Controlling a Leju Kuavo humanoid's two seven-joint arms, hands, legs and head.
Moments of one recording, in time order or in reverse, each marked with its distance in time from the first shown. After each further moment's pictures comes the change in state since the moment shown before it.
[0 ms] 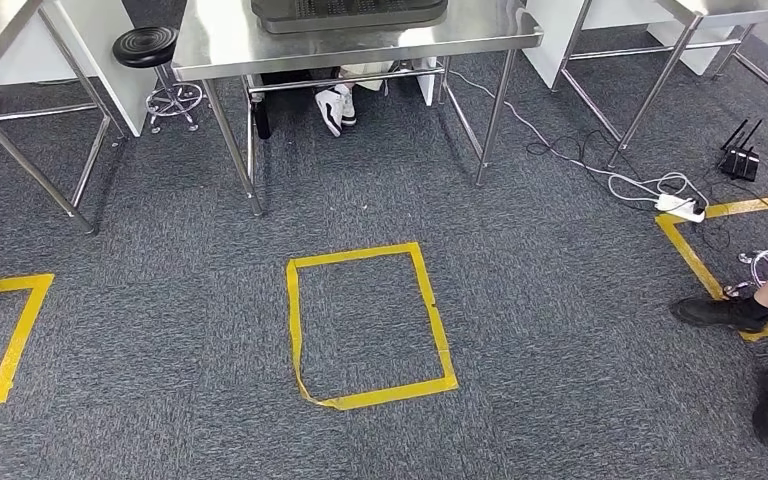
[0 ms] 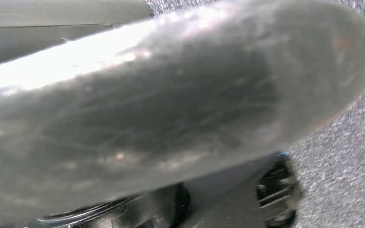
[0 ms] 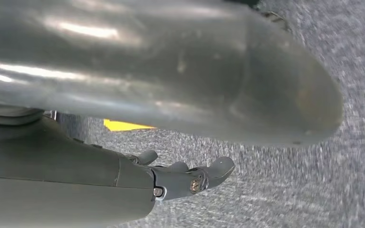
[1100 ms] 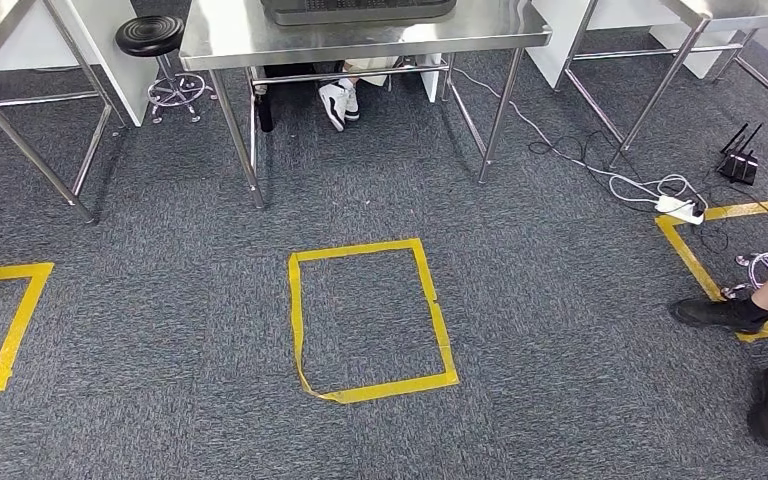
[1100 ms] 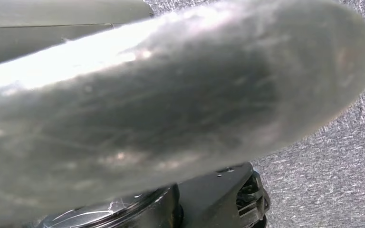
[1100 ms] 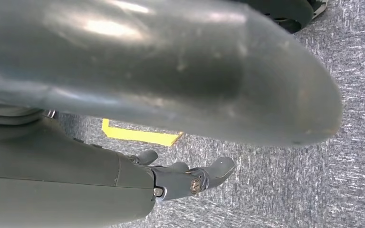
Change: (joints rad) left arm 0.007 0.008 0.024 0.000 0.006 -0.002 -0.006; right arm 0.006 -0.002 0.047 0.019 0.013 0.129 -0.042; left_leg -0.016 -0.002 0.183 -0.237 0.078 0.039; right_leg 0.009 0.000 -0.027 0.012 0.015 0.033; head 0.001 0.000
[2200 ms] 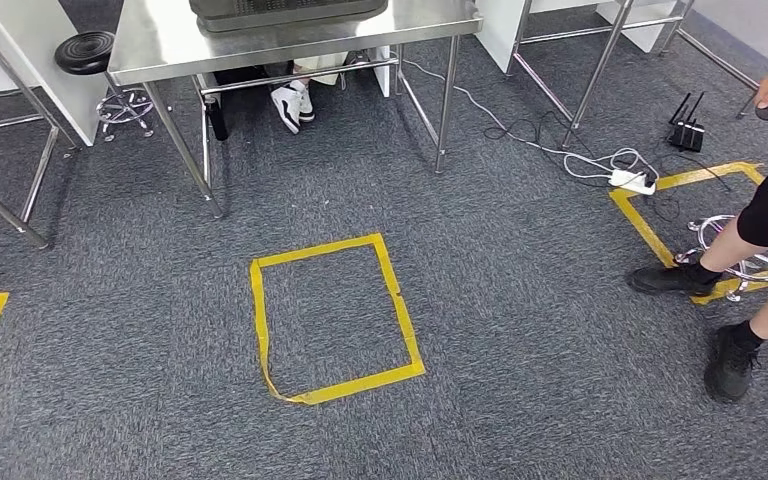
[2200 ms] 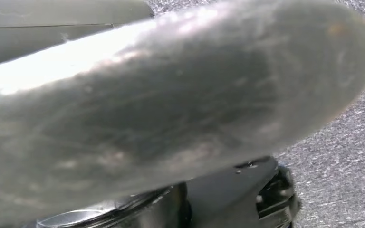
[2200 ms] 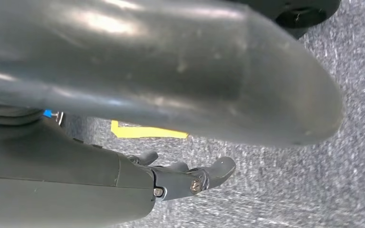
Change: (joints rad) left arm 0.001 0.002 0.008 -0.002 -0.010 0.033 0.015; right arm -0.001 -0.001 0.000 0.004 0.009 0.003 0.016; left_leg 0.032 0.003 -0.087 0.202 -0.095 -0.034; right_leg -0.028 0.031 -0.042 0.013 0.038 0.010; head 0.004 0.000
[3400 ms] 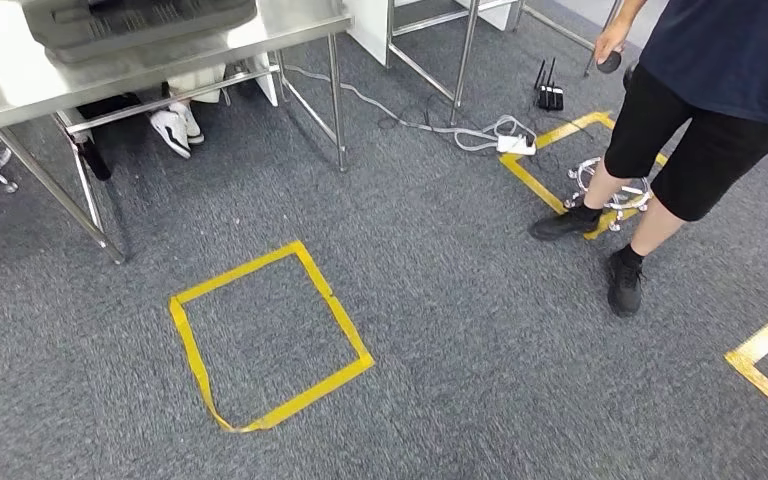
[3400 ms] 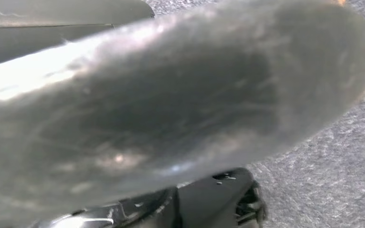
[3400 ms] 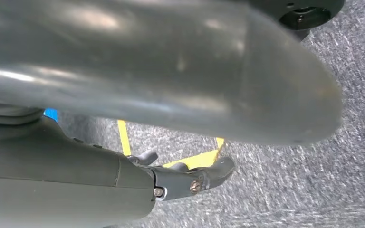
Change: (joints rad) left arm 0.000 -0.003 0.017 0.003 -0.005 0.010 0.004; right arm -0.004 0.002 0.000 0.003 0.005 0.001 0.010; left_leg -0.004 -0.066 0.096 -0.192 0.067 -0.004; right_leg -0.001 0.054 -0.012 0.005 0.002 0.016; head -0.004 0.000
